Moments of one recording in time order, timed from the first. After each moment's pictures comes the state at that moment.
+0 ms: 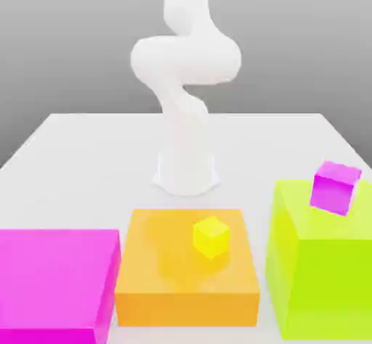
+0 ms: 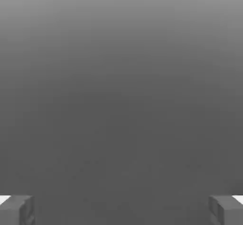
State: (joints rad) arm 0.04 -0.76 0.02 -2.33 -0.01 2.31 0.75
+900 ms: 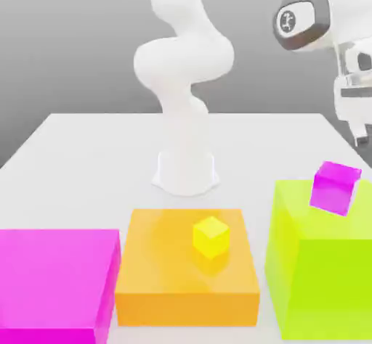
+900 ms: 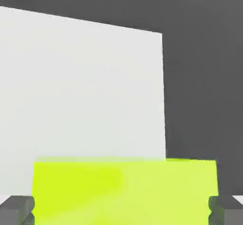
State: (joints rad) arm 0.66 -0.26 0.08 -2.70 -0.04 2.76 -0.23
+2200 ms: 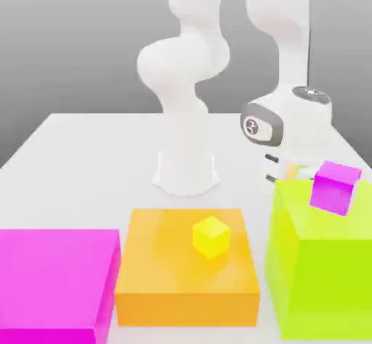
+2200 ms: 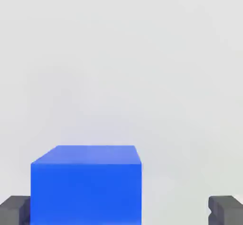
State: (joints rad) arm 0.81 0.22 0.01 -2.93 0.02 3.17 -0.66
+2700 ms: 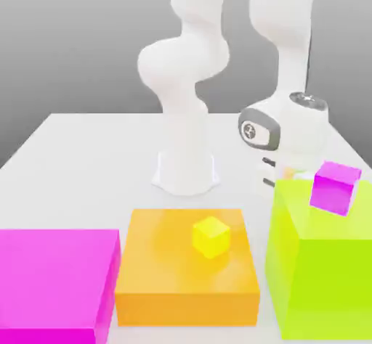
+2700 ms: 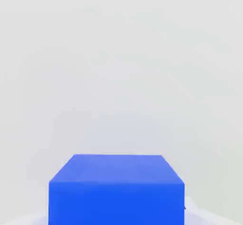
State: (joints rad) arm 0.81 0.20 0.01 -2.93 0.02 3.15 -0.67
